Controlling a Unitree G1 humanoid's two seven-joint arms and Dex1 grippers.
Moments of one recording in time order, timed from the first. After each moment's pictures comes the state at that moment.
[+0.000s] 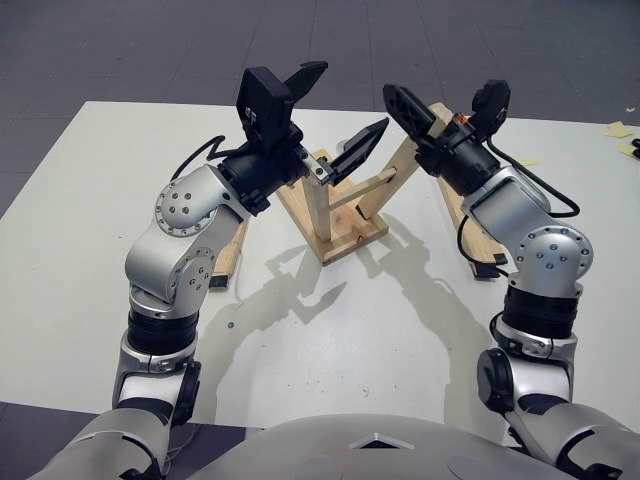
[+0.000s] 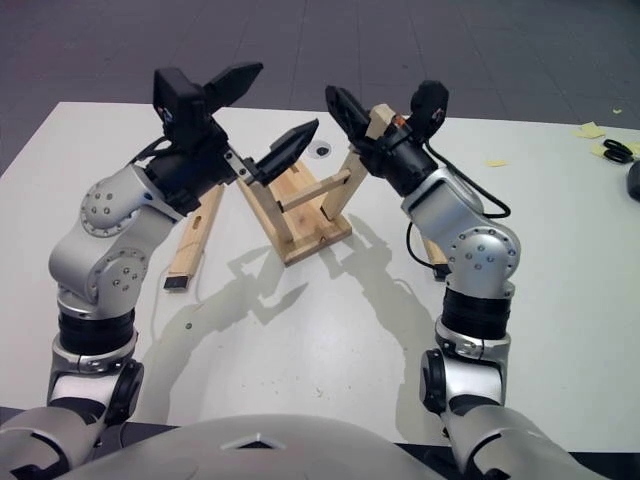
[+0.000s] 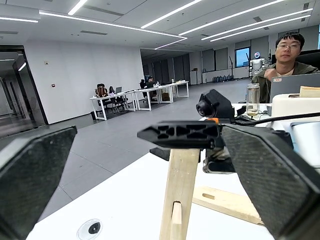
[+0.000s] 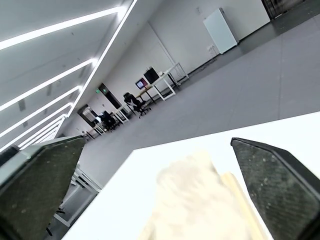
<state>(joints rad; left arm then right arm) -0.45 0.33 -0.10 -0.45 -0.51 0.49 -0.44 -0.50 -0.22 -0.22 -0.22 1.18 0.79 -0.08</state>
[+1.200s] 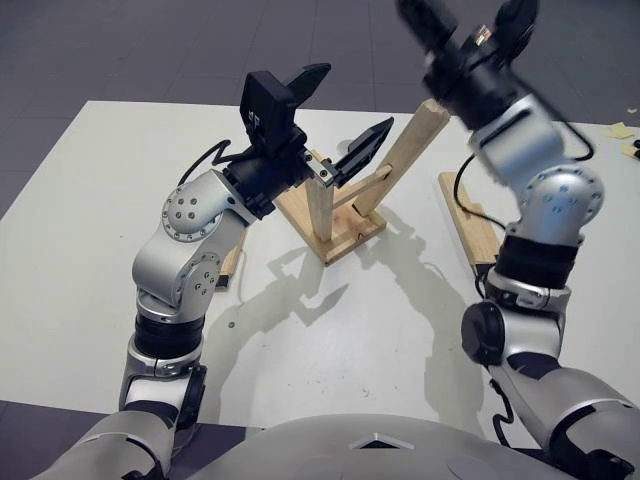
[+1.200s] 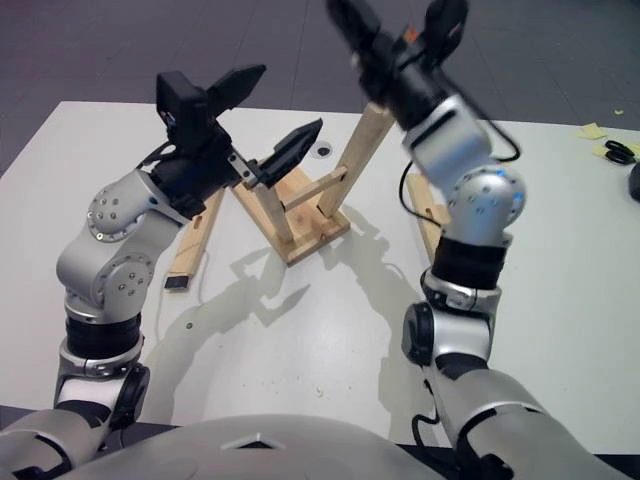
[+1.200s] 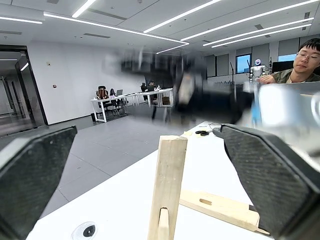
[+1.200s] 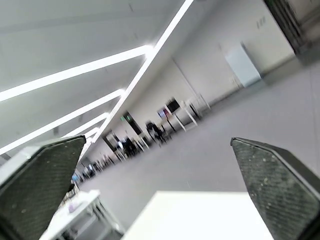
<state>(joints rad) -0.43 0.29 -0.10 -0.46 -0.51 0.48 -0.43 -0.86 -0.19 -0.35 -0.05 1.14 0.74 -0.04</state>
